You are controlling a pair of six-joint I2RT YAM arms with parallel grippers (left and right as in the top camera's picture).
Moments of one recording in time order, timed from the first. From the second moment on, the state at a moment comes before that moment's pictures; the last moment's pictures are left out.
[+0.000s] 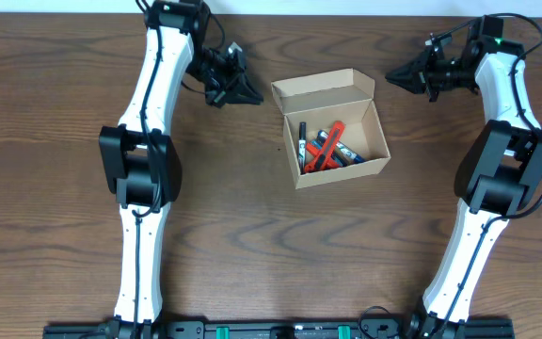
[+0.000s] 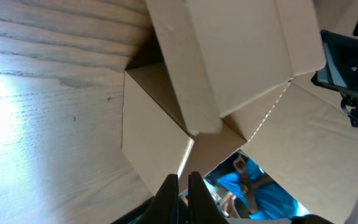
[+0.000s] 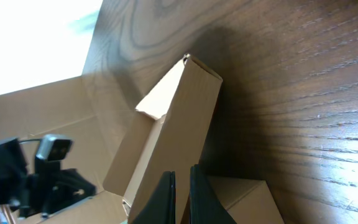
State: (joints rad) left arm -0.18 2.55 2.48 -1.54 0.88 -0.43; right arm -0.24 2.46 2.14 -1.03 -0.96 0.37
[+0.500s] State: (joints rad) left arm -0.18 2.55 2.28 -1.33 1.02 -0.46; right arm -0.24 2.46 2.14 -1.03 -0.97 0.38
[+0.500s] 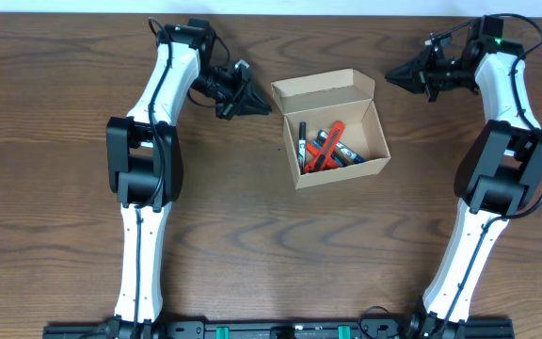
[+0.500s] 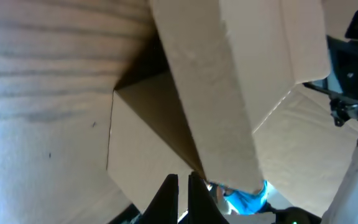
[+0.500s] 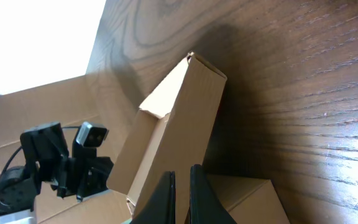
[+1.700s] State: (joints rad) left arm -0.19 2.56 2.10 -1.09 1.22 -0.57; right arm -0.21 2.46 2.14 -1.03 -0.99 0.42
